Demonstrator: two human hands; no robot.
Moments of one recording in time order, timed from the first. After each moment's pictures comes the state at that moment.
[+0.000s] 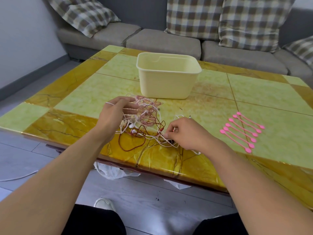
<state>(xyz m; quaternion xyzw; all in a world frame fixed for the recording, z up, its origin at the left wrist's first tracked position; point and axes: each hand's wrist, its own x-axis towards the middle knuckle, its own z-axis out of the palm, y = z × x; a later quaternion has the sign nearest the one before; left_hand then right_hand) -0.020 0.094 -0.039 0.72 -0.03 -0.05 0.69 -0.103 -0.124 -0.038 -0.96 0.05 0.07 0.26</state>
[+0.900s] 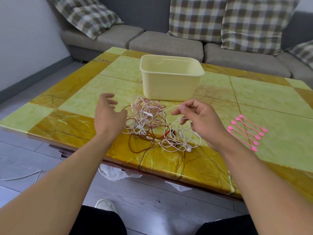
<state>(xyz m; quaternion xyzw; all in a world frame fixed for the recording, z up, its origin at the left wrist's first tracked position) -0.022 0.103 -0.048 0.87 0.04 0.13 0.48 -0.112 -0.135 -0.008 -0.80 0.04 -0.08 0.60</state>
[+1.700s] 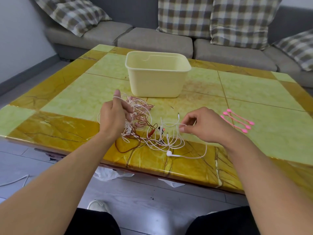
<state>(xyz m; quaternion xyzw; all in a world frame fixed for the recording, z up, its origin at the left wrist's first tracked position) -0.035 0.055 -0.042 0.79 0.00 0.07 0.61 -0.127 -0.182 -0.007 -0.95 0.07 0.03 0.29</state>
